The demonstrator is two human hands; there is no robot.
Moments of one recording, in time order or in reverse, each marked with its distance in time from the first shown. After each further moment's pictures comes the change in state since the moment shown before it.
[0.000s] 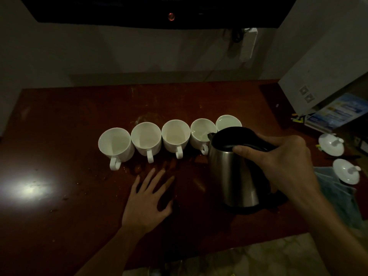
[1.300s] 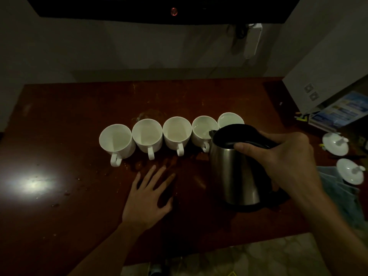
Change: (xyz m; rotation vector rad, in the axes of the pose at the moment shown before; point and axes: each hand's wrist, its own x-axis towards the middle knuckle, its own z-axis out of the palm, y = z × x) left_hand 0.000 0.000 0.001 0.014 0.002 -0.010; right_hand 0.002 0.000 0.001 -0.003 -0.023 -0.004
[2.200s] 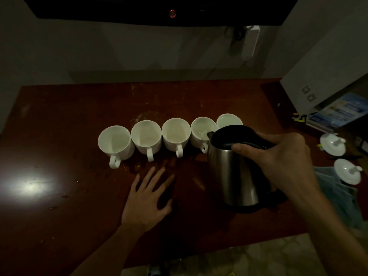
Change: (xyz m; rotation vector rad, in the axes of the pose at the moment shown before) left_hand 0.000 0.000 0.002 -0.002 0.006 0.003; right_hand -0.001 -0.005 0.002 -0.008 -0.012 0.009
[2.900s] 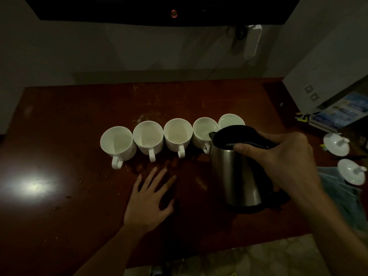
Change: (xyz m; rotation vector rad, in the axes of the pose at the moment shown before) left_hand 0.000 0.001 0.000 -0.027 0.014 0.005; right_hand 0.001 -0.001 0.000 -0.003 0.002 0.012
